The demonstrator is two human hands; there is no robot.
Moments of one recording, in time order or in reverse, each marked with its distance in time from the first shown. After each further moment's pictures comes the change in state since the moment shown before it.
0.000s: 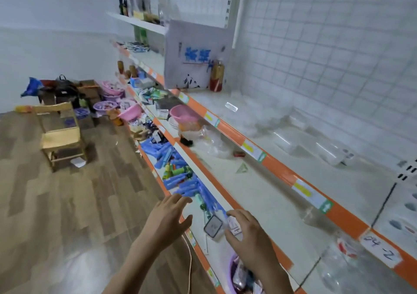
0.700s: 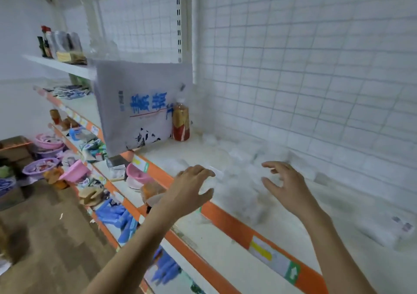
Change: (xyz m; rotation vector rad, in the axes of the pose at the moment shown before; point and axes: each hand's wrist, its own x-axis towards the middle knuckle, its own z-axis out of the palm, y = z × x) left_hand 0.399 -0.031 -0.023 0.071 0.040 0.458; right_hand 0.316 0.086 -0.159 0.104 0.573 0.019
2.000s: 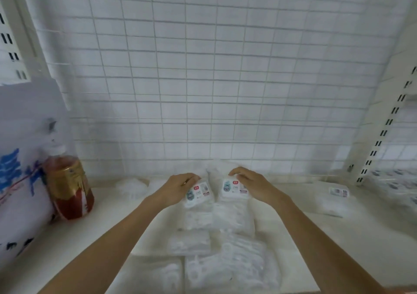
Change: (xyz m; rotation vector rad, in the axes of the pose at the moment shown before) left_hand 0.255 -0.068 0.107 -0.688 -0.552 0.311; right_hand 0.111 0.056 0.032 -0.056 0.120 0.702
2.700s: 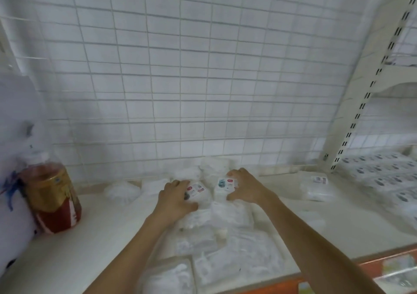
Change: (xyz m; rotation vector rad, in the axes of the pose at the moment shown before) left_hand -0.012 -0.017 0.016 0.267 0.014 -0.023; right_hand -0.012 -0.014 0.019 -0.362 0.000 0.159
